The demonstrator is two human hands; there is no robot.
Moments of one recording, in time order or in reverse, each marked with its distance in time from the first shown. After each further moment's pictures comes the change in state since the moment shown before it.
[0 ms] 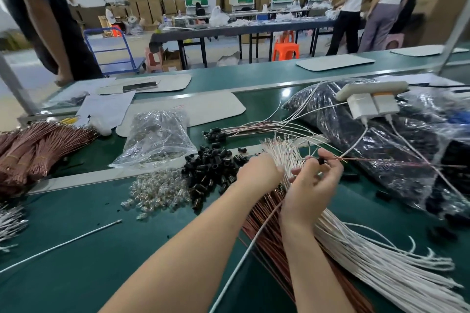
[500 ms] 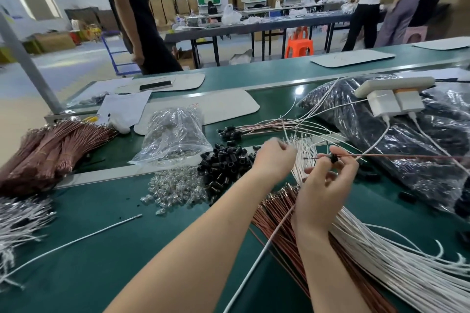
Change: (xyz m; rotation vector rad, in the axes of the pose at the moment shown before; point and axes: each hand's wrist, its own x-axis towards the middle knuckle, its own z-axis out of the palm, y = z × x) left_hand -0.010 0.008 -0.019 -0.496 0.135 -0.025; right_hand -0.010 -0.007 0.003 -0.050 -0.045 -0.107
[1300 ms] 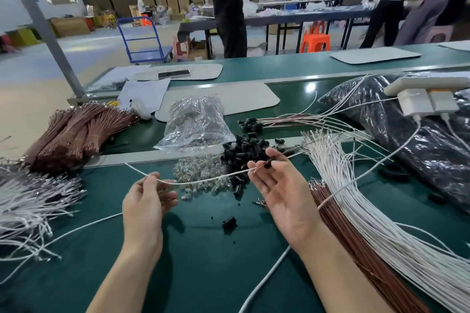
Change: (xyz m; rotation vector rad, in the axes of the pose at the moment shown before) left_hand -0.114 -0.163 -0.145 -0.812 0.808 -0.167; right_hand -0.050 -0.006 0.018 0.583 -0.760 0.885
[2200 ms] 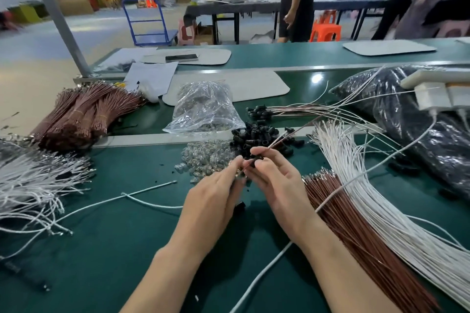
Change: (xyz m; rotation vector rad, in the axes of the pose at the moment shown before) left_hand -0.046 -0.021 0.019 0.978 -0.552 0.936; right_hand 0.001 0.030 0.005 -0.331 -0.150 -0.068
